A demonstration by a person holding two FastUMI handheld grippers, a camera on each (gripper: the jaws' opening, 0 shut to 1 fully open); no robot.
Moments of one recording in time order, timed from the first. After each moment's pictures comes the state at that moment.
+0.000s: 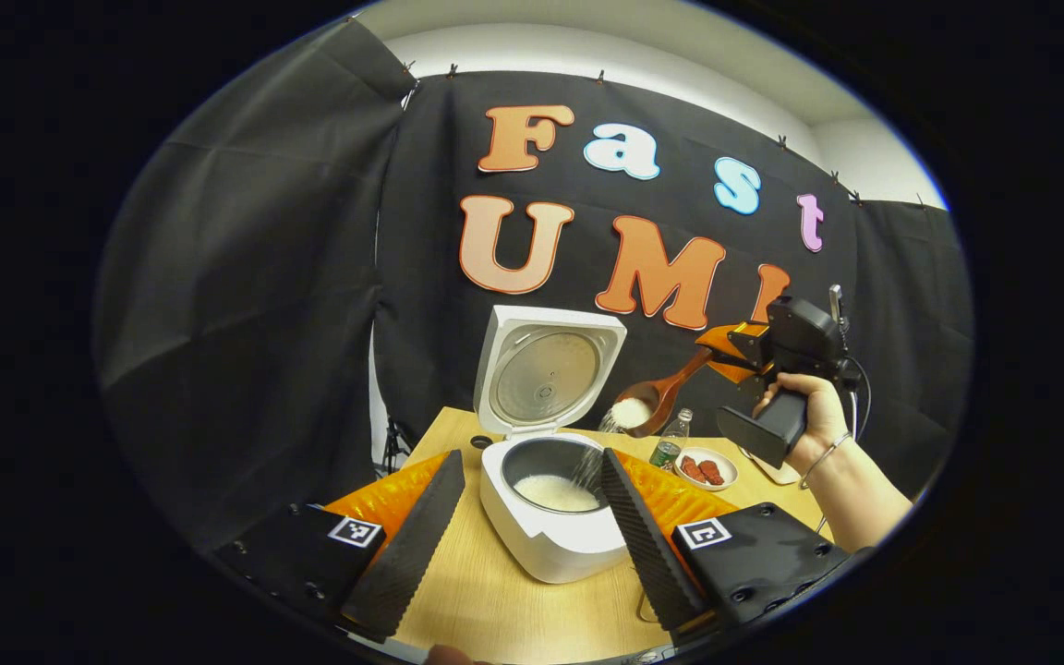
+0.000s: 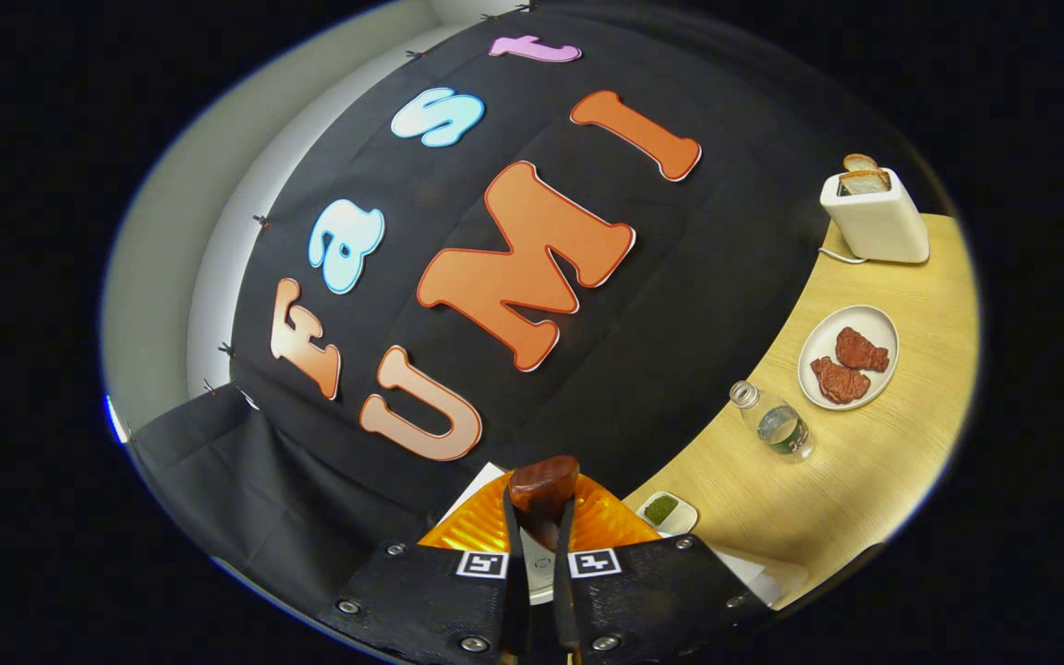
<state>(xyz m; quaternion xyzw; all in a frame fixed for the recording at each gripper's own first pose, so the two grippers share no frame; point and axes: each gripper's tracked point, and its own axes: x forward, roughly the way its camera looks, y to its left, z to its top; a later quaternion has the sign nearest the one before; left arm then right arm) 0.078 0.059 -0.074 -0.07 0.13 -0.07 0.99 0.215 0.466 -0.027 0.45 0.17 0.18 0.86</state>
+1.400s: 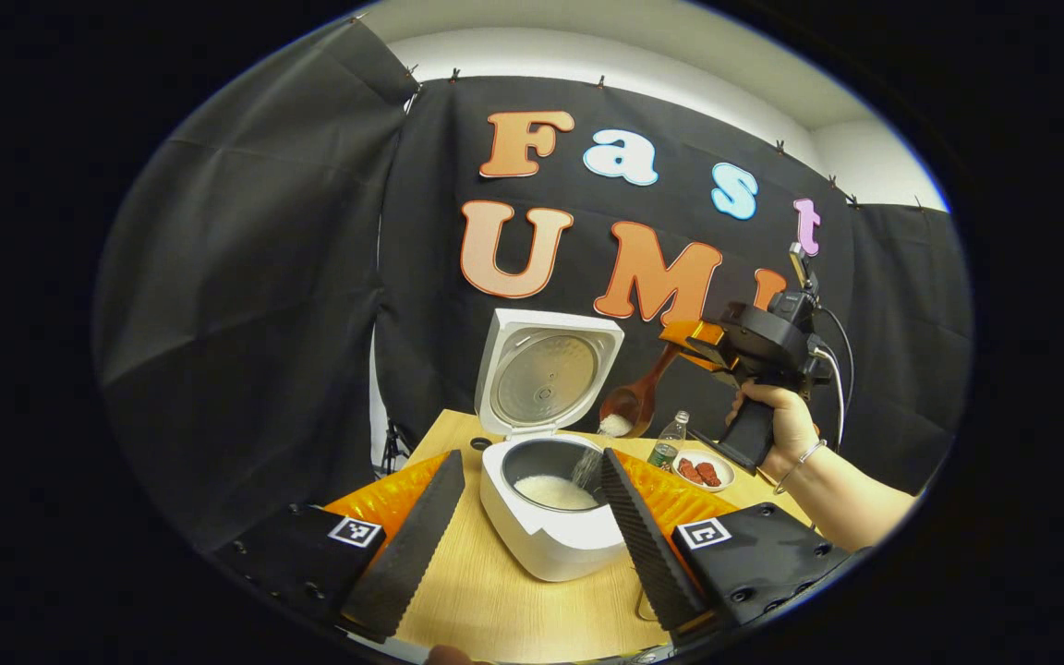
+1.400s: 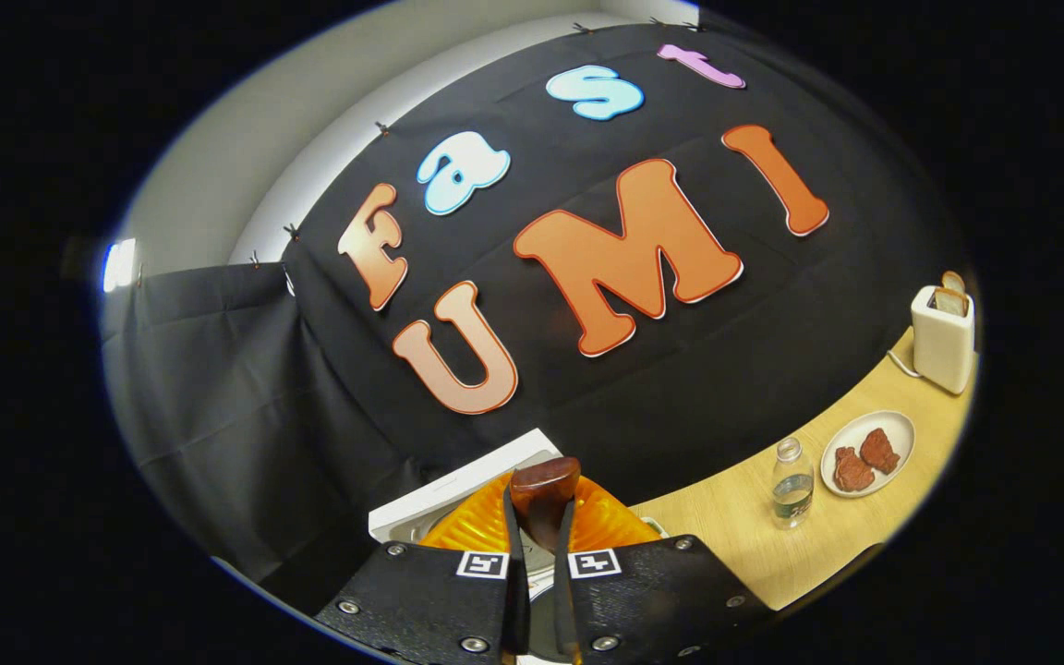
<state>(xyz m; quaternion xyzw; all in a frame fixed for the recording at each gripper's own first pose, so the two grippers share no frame) 0.068 0.061 -0.072 -0.07 0.12 -0.06 0.99 0.198 0.527 -0.001 0.27 0.10 0.28 0.92</state>
